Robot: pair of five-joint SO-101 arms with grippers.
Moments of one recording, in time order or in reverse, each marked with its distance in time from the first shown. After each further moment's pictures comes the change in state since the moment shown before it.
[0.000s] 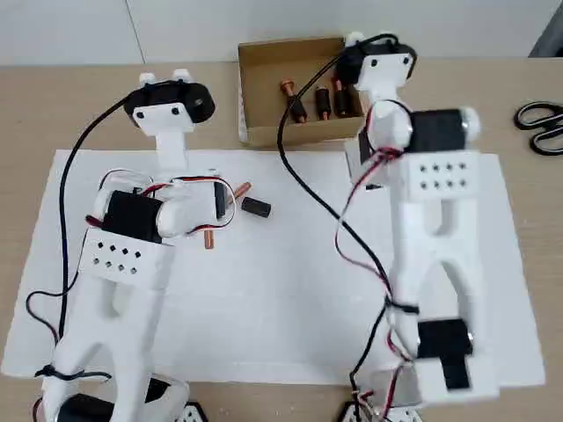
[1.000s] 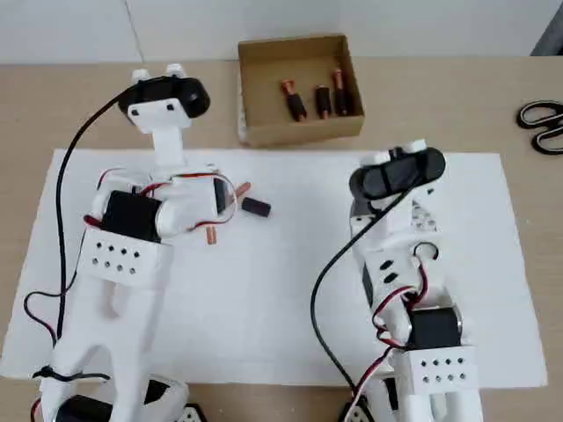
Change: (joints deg) left arm 0.0 0.0 0.0 -2.5 2.2; right arm -0.1 -62.3 85.1 -59.5 0.0
